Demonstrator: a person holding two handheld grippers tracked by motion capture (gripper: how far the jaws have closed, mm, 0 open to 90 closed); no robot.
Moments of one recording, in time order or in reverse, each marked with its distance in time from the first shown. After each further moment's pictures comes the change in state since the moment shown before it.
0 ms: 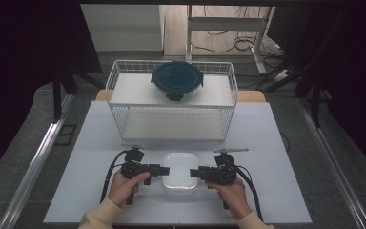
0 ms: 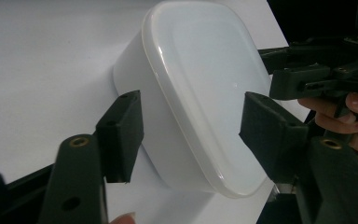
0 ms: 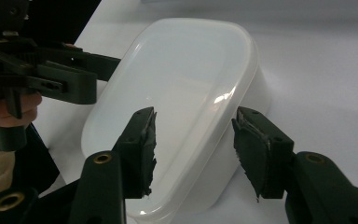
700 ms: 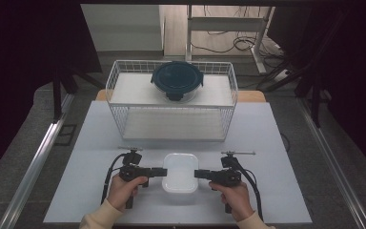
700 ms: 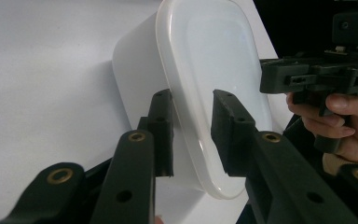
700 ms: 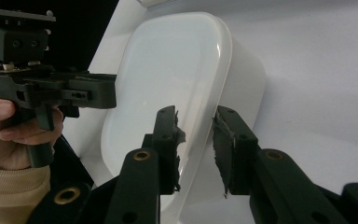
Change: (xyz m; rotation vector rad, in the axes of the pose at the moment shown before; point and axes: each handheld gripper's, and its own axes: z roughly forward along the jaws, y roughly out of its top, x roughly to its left) left arm -0.005 -0.010 -0.008 -0.031 -0.023 -0.026; right arm -0.006 -0.009 -0.012 -0.020 0.073 0.141
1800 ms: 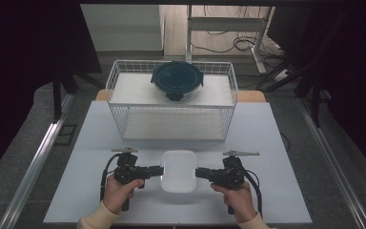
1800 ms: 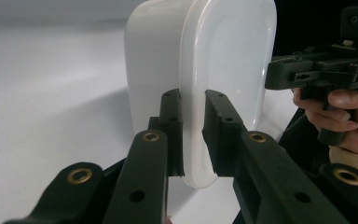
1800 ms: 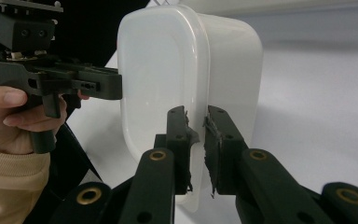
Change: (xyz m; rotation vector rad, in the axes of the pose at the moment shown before) left arm -0.022 -0.004 -0.023 -0.082 0.027 0.111; right arm 0.021 0.000 -0.017 -0.068 0.022 -0.166
